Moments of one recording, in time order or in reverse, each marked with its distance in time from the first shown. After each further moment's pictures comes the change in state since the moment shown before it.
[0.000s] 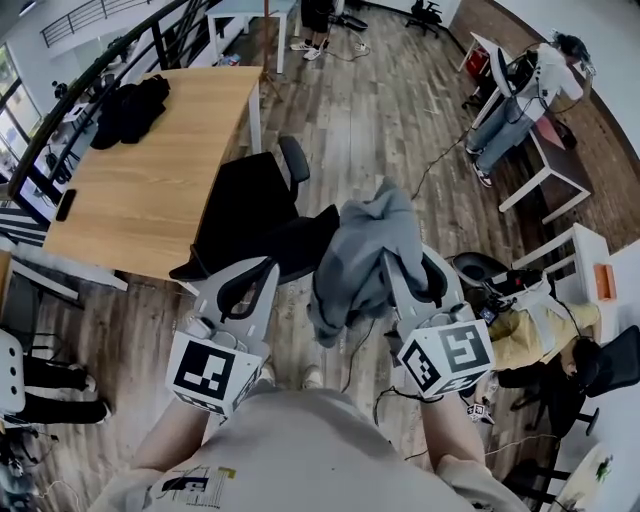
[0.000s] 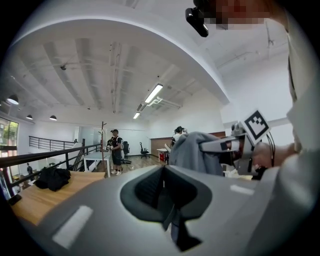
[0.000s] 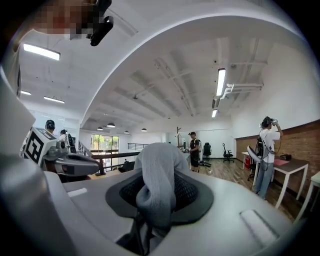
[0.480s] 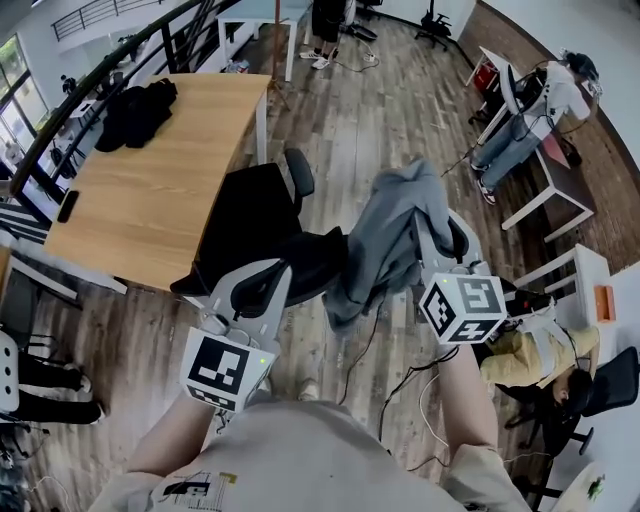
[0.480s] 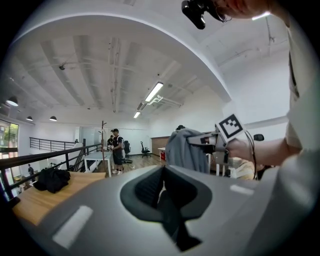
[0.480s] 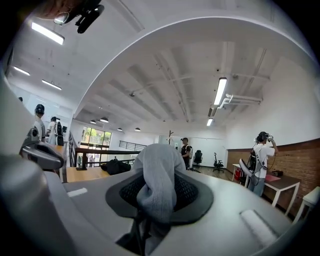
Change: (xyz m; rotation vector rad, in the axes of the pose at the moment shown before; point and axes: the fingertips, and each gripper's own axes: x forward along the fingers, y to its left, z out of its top) left arm 0.046 0.017 0.000 0.014 0.007 0.005; right arm 0.083 -0.093 0.022 -0.109 -0.036 -0.104
